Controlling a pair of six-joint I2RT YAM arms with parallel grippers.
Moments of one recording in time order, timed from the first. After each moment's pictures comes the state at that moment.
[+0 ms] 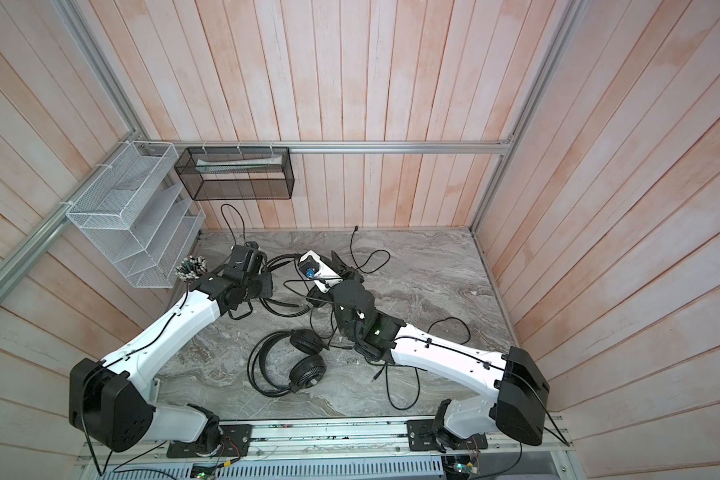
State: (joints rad) left arm -0.40 1.40 1.20 -0.68 -0.24 -0.33; right arm 1.06 1.34 1.04 0.28 0.67 -0.54
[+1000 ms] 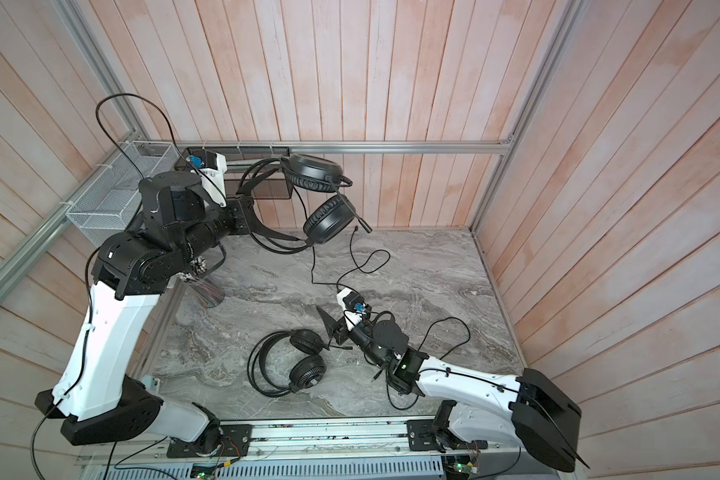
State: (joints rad) left arm -0.55 1.51 2.23 -1.03 -0.25 -0.30; right arm 1.02 1.20 0.53 0.74 0.20 0.03
